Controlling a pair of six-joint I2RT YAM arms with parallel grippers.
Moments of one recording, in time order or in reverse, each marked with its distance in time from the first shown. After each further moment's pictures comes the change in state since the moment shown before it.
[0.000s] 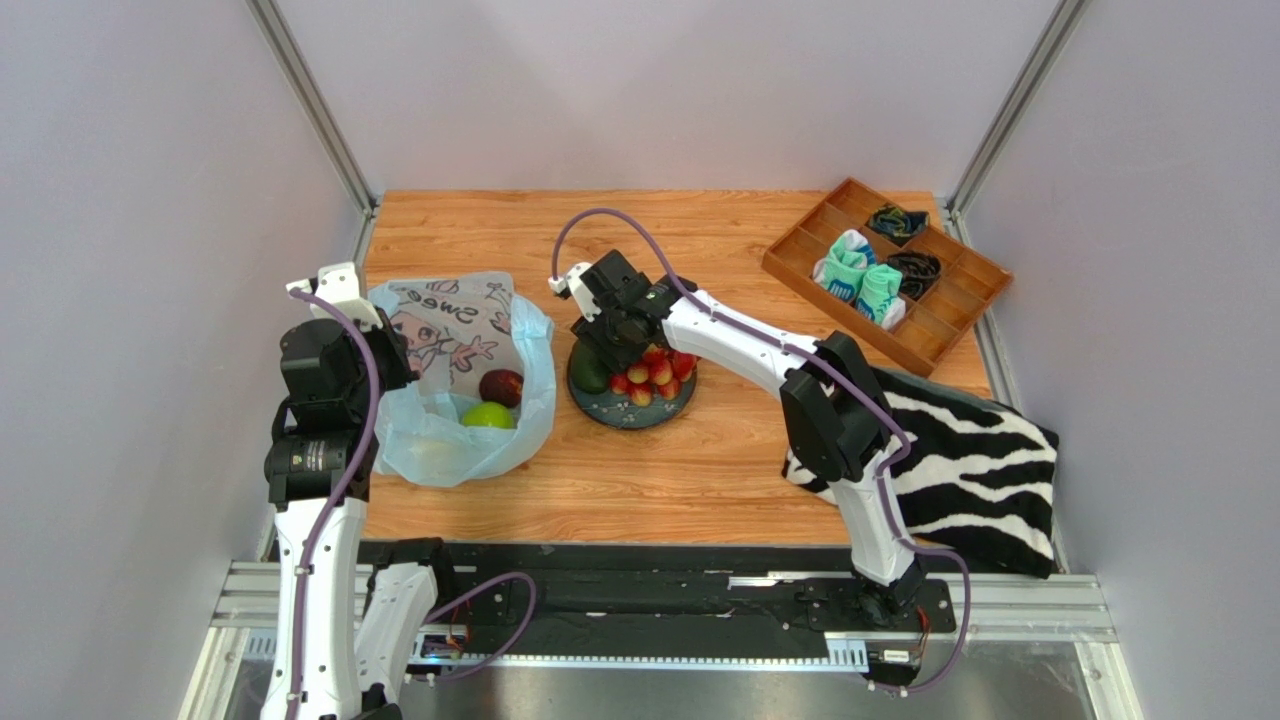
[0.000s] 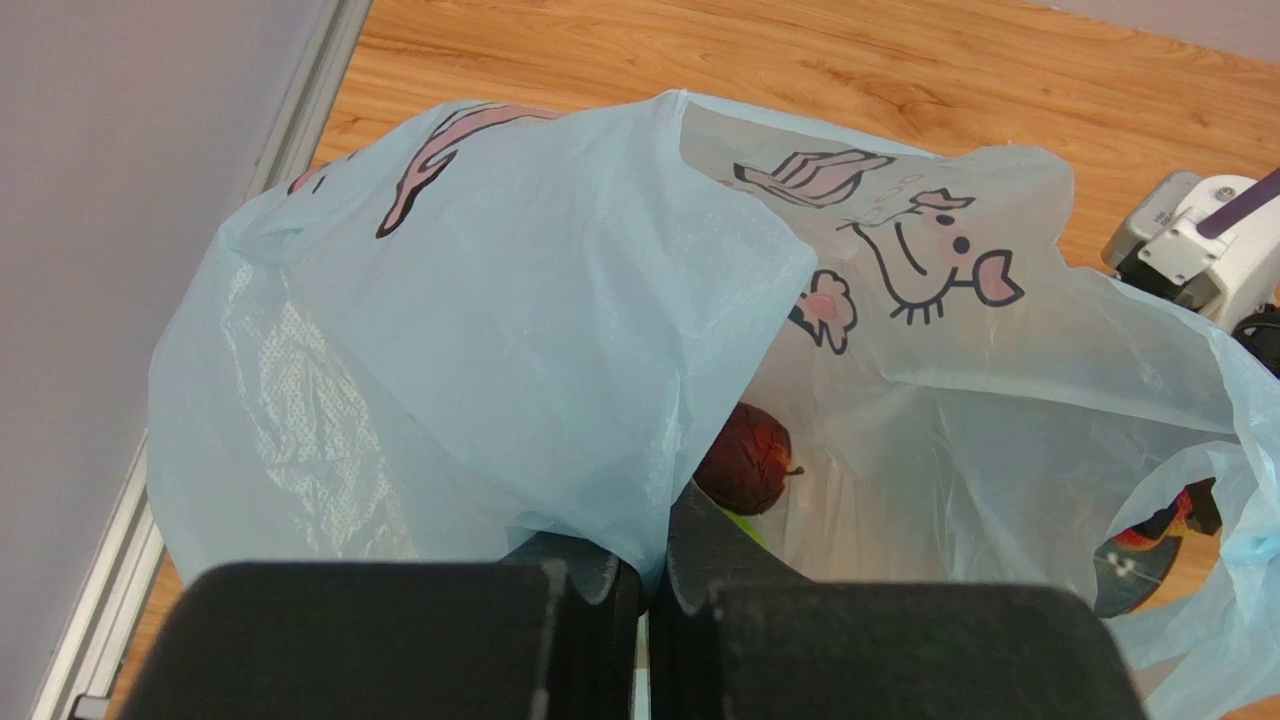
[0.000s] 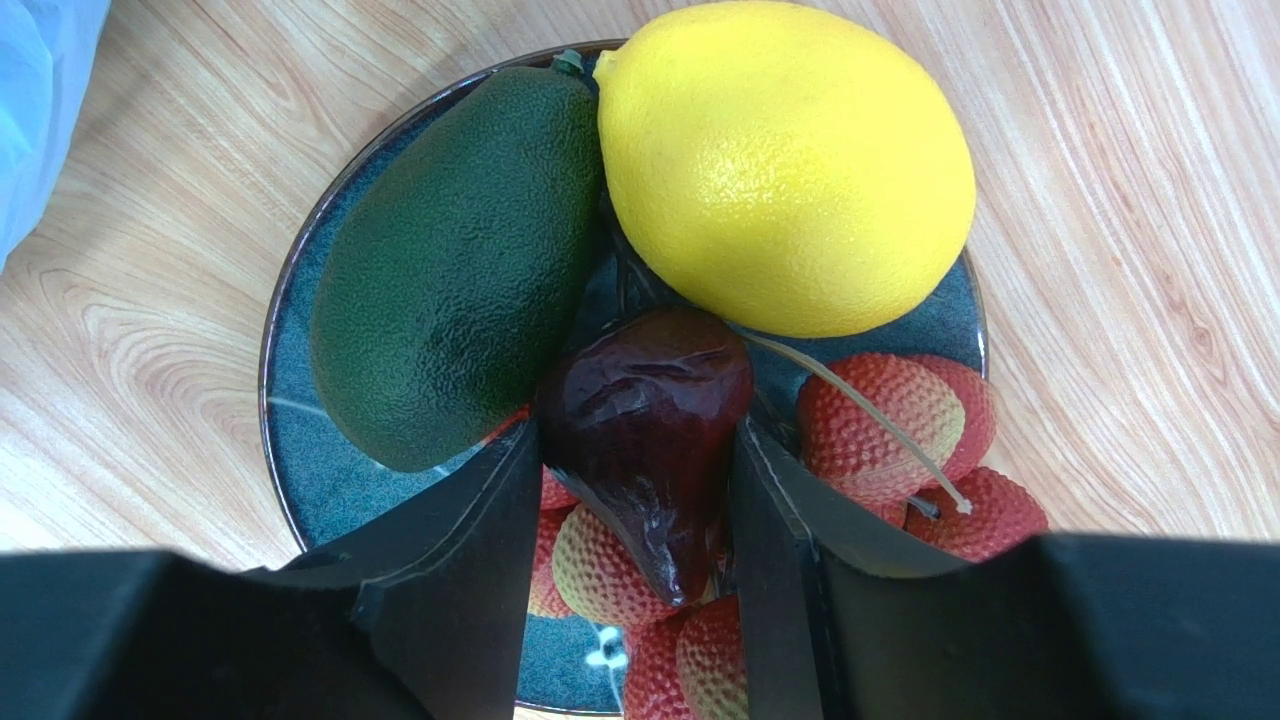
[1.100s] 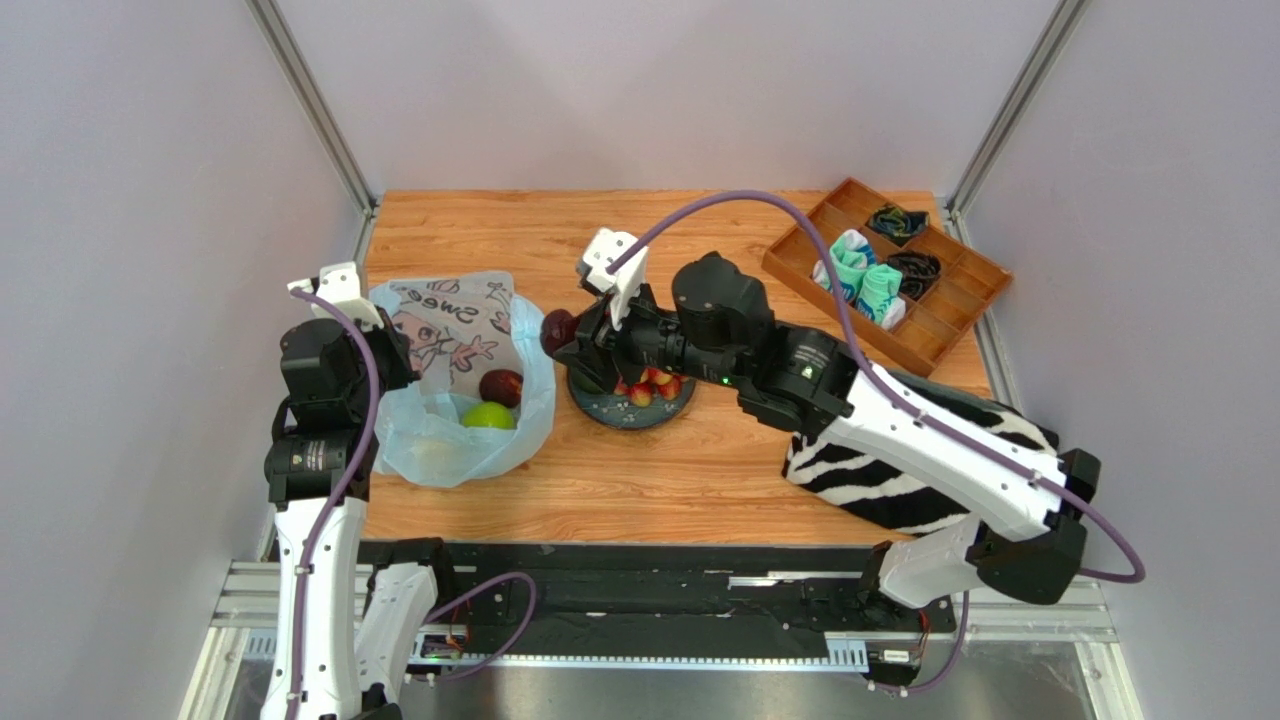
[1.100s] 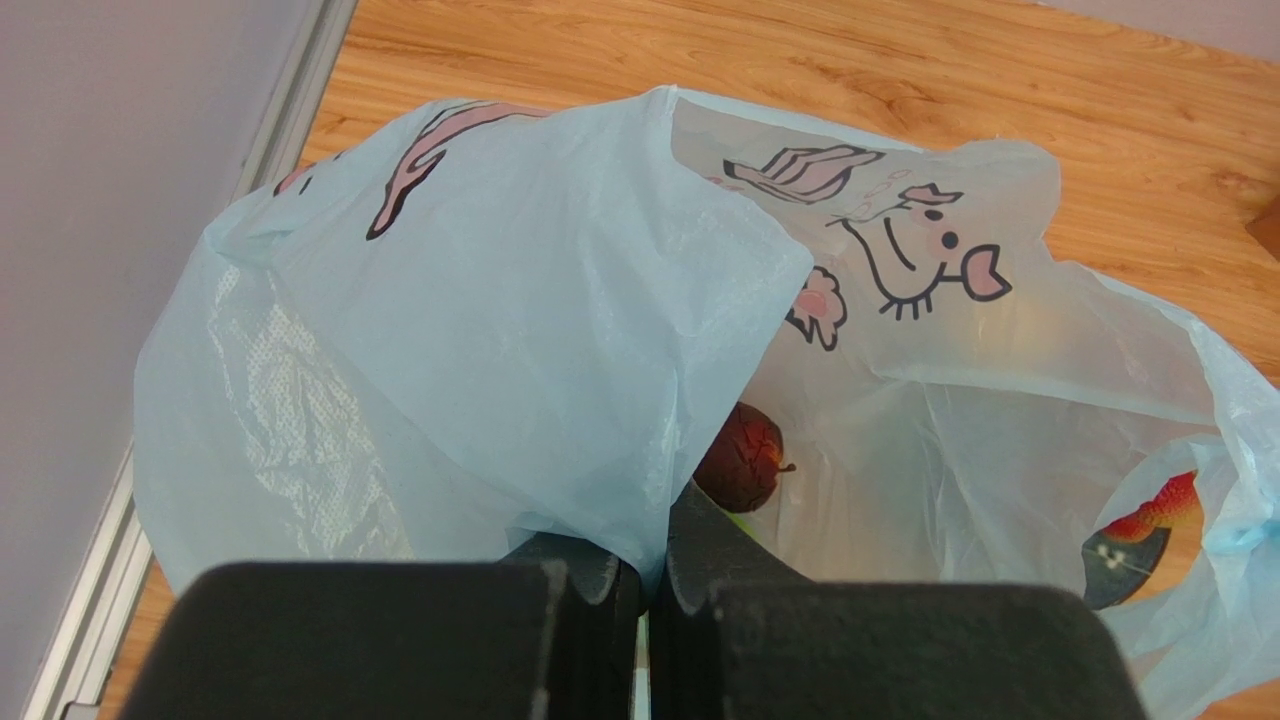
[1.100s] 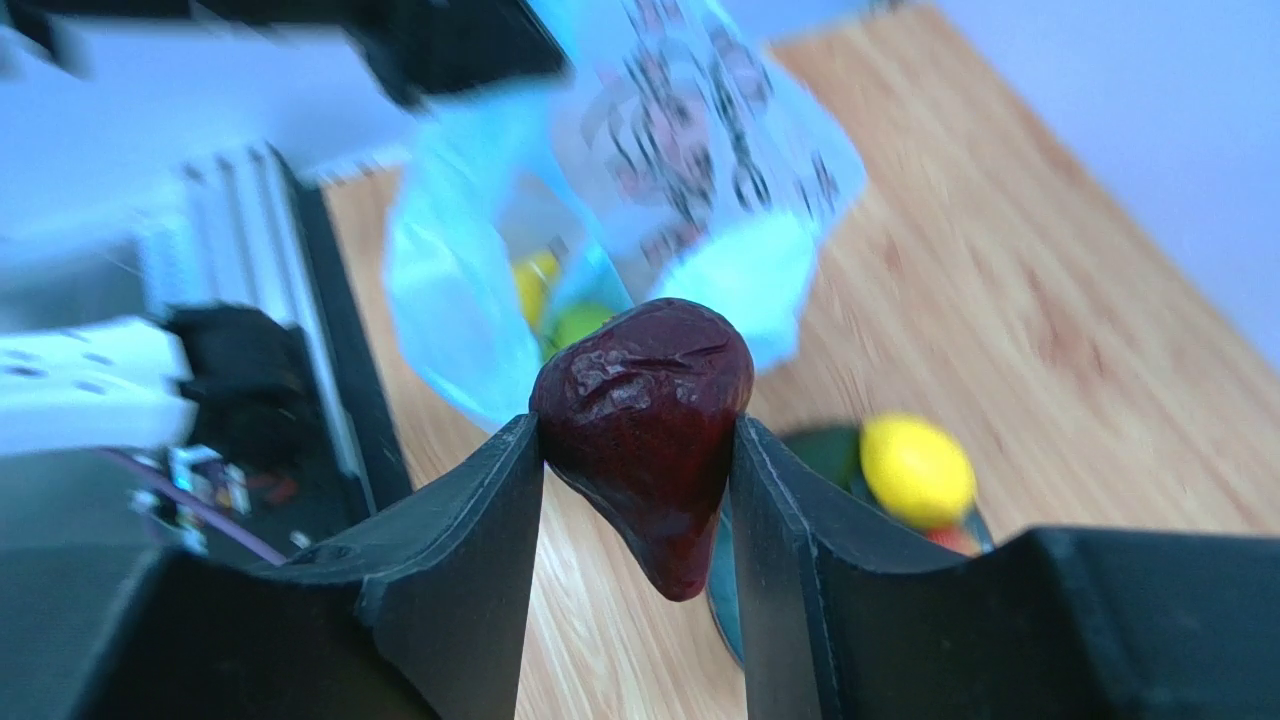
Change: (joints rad) left arm 0.000 0.001 0.000 0.000 0.013 -0.001; right arm 0.252 -0.702 -0.230 0.240 -0.102 0.093
